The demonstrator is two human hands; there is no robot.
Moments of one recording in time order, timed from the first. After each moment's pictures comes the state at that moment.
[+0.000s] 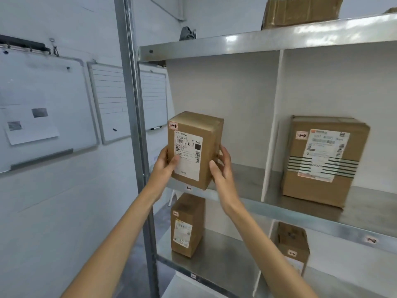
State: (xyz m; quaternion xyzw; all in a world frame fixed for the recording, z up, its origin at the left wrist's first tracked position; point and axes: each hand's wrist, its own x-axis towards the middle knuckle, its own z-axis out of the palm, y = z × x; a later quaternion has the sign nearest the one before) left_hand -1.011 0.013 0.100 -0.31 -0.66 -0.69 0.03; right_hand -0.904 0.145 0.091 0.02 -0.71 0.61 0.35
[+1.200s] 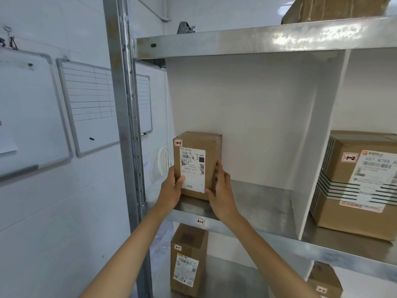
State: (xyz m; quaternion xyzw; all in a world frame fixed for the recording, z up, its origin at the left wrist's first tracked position) left_hand -1.143 0.059 0.067 -0.32 -0.77 -0.55 0.05; right_hand -1.040 0.173 0.066 -0.13 -0.87 0.35 0.33
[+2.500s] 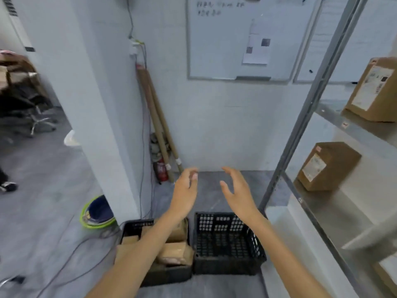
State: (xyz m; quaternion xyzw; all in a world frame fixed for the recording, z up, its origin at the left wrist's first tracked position) left_hand -0.557 -0.157 -0.094 0.19 -0.81 -0.48 0.29; right_hand -0.637 -0.010 -0.075 0.37 -0.81 0.45 -0.01
